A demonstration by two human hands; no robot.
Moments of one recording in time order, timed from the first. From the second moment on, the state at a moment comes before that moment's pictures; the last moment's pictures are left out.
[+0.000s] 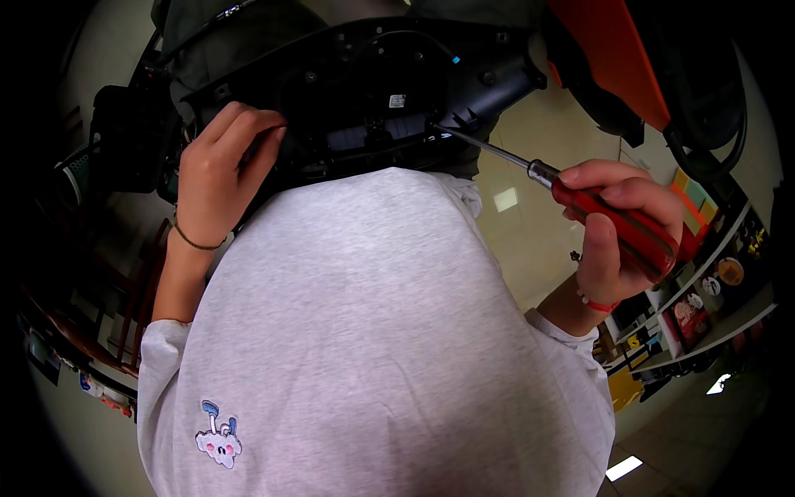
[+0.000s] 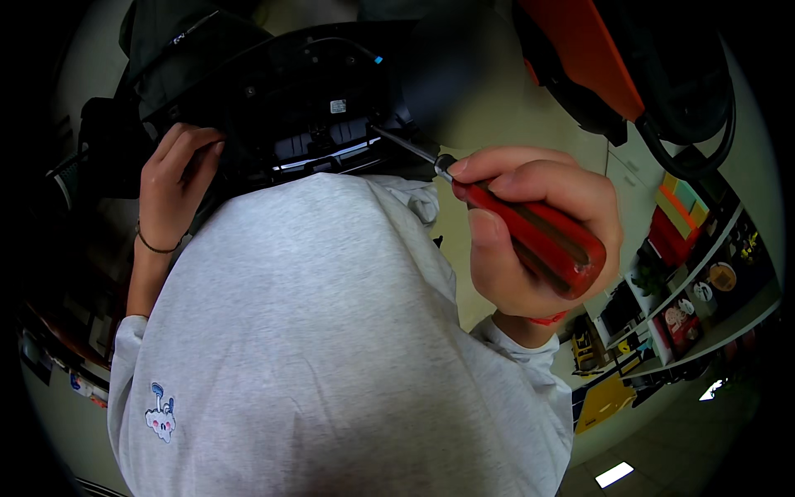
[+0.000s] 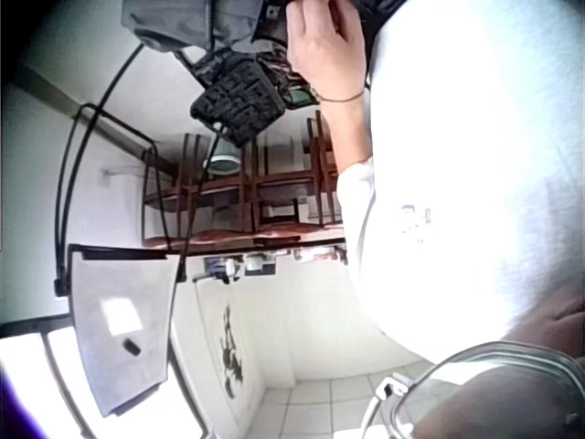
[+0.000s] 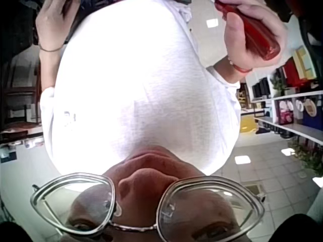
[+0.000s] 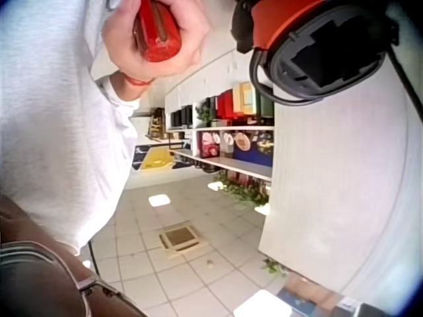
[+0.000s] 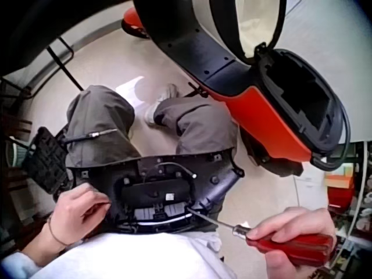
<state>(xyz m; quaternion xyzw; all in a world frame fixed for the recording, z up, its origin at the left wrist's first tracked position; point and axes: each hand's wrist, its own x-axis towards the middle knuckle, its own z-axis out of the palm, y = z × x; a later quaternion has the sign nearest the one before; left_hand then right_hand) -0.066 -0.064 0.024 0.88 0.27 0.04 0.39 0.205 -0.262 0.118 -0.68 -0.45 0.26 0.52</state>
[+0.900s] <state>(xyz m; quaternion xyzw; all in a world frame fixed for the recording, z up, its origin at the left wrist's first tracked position) 0.038 -0.099 -0.015 0.79 0.09 -0.06 0.60 0.220 -0.252 0.133 -0.67 -0.55 0.33 0.38</state>
